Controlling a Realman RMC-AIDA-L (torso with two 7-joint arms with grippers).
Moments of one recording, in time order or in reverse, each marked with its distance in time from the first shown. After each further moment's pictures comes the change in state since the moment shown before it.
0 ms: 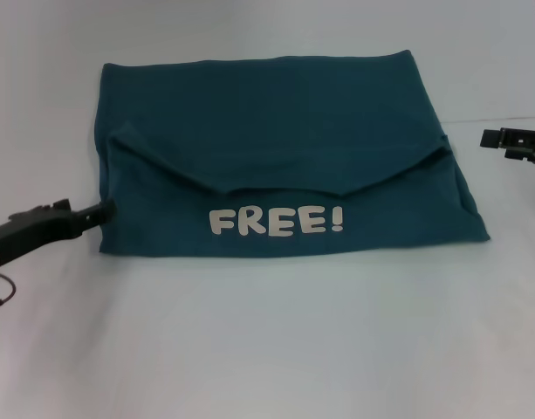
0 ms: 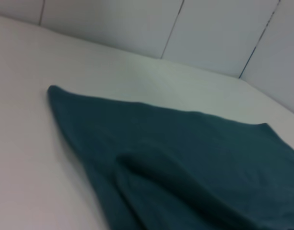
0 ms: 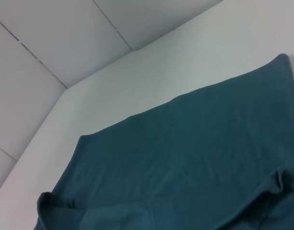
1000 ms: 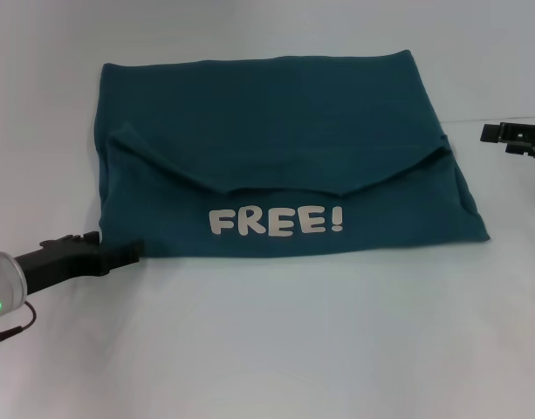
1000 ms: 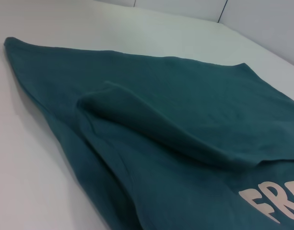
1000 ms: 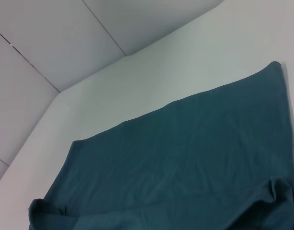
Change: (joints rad) left arm 0.007 -0.023 0.072 0.001 0.106 0.000 0.010; right arm 0.011 -0.001 -0.009 -0.002 -0.004 0.027 0.012
